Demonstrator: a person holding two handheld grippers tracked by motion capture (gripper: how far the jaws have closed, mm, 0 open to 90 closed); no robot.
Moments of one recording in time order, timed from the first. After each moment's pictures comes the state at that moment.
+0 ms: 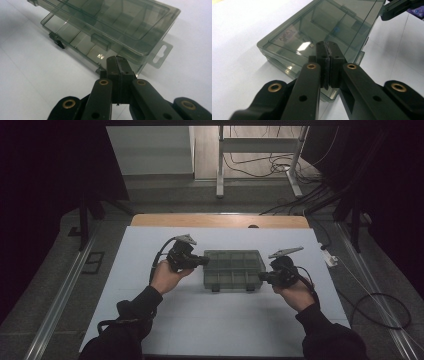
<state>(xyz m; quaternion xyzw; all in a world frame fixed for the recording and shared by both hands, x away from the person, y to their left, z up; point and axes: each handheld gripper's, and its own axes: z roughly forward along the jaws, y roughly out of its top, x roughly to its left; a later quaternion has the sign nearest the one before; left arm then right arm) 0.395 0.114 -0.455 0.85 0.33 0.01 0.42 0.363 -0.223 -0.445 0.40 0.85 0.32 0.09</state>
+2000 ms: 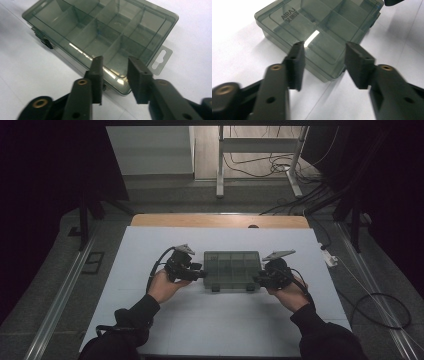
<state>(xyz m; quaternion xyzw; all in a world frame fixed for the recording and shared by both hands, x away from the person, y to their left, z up) 0.377 0.120 -0.472 0.86 0.34 0.02 0.39 0.364 -0.211 -0.458 0.39 0.86 0.31 0.13</state>
